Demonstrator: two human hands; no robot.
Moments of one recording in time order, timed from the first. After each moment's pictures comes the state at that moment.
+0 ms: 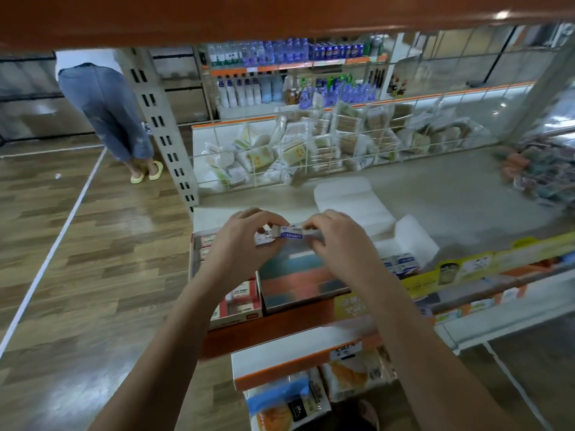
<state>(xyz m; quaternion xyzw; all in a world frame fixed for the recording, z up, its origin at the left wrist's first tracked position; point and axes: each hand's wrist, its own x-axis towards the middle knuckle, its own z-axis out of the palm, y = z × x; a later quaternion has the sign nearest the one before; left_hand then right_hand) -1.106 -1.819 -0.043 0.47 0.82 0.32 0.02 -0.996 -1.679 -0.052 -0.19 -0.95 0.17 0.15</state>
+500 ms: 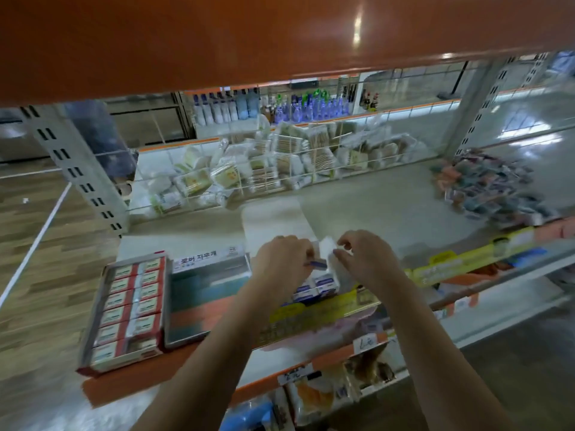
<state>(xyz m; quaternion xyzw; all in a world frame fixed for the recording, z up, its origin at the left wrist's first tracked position) -1.007 -1.647 -0.056 0.52 0.85 0.08 0.04 -0.898 -1.532 -0.060 -0.35 -0.92 0.16 0.07</state>
